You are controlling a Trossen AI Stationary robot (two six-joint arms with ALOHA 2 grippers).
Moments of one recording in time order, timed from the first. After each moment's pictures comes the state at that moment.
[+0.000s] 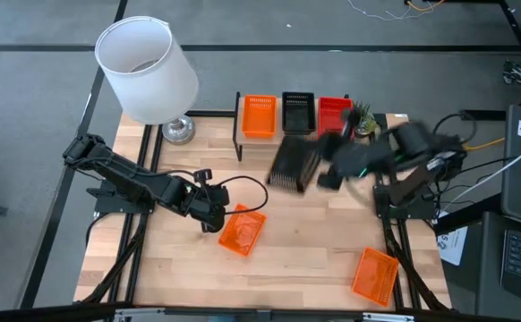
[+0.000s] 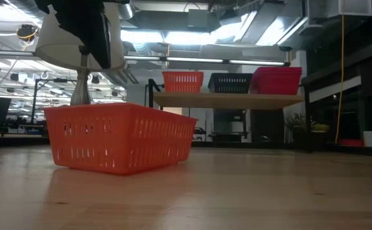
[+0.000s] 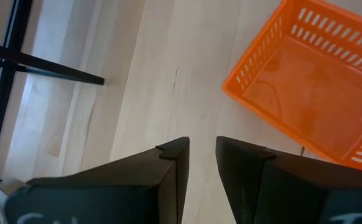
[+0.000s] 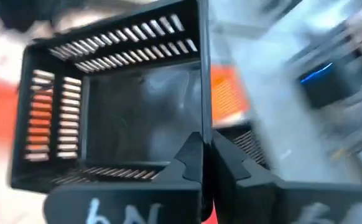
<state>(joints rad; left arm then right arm) -0.37 1.43 1.12 -0.86 -0.52 -0.44 0.27 1.65 2.29 -1.53 0.74 0.13</state>
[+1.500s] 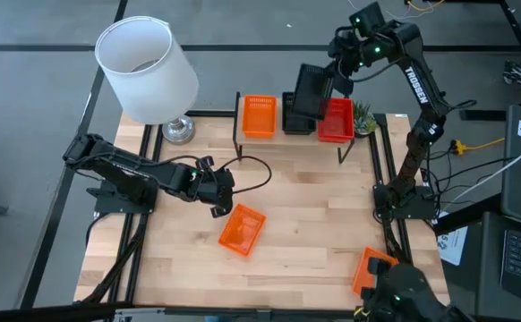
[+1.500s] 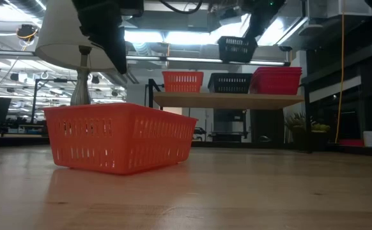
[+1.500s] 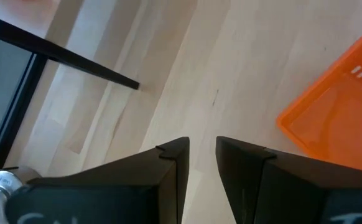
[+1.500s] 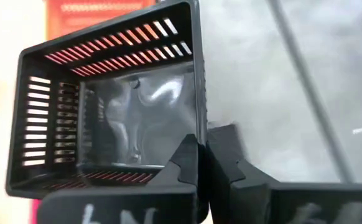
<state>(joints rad) -0.22 1.42 1.12 -0.82 -0.54 -0.44 -0.93 1.83 2.33 -1.45 -0.34 -0.69</state>
